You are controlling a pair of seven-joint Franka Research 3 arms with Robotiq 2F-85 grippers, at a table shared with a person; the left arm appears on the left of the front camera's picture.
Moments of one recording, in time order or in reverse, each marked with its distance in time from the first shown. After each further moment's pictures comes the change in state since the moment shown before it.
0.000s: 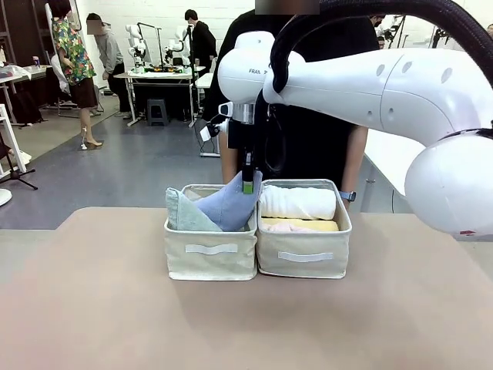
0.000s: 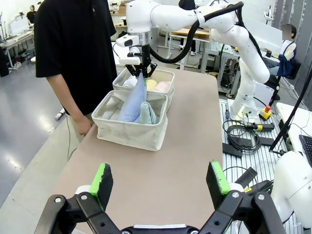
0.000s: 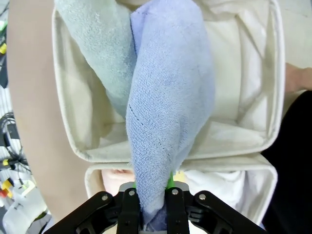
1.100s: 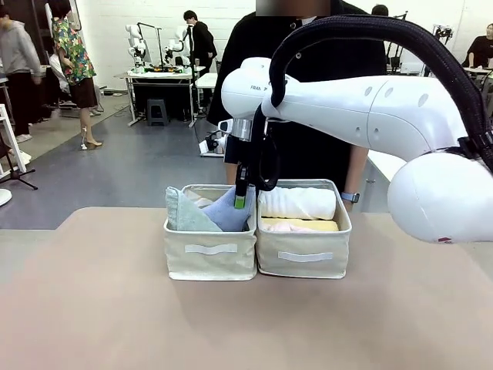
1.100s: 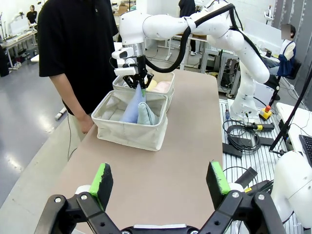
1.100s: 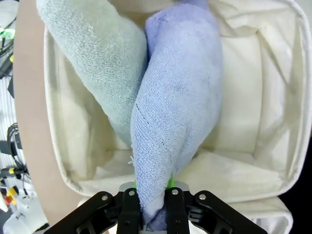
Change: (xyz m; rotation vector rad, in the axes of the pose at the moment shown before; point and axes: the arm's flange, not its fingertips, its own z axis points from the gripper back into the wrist) left arm 0.000 0.000 0.000 0.000 0.000 0.000; right arm 0.008 -0.020 -0.047 0.105 -0.087 0.016
